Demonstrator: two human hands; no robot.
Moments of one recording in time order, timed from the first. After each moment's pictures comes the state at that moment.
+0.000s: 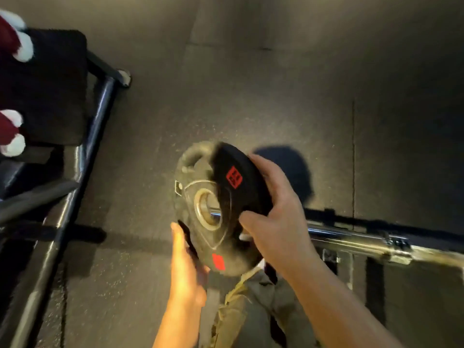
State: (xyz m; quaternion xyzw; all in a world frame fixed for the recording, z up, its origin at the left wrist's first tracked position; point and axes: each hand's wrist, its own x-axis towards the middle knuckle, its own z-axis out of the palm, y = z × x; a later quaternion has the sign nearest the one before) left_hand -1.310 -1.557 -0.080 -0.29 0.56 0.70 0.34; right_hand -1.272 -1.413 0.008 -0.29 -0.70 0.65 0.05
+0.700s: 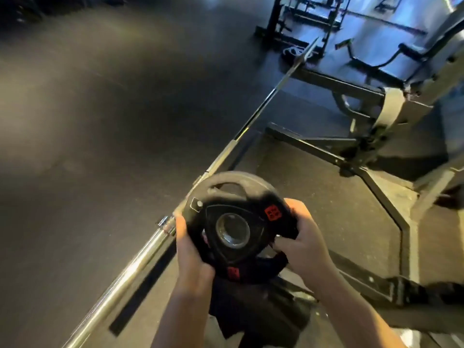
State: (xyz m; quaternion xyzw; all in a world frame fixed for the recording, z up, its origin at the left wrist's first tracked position) left_hand -1.026 -1.421 0.053 0.04 0.47 0.47 0.75; right_hand -0.868 -1.481 0.114 -0.71 -0.43 0.40 0.39
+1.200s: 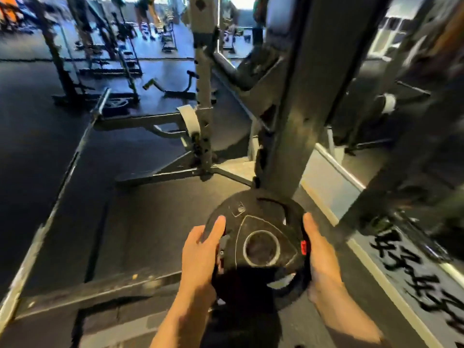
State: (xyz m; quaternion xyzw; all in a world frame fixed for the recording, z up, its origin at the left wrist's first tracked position) left_hand -0.763 -1.616 0.143 0.51 0.33 0.16 0.78; right_hand -0.676 -1.772 0.146 -0.63 0.12 0.18 0.74
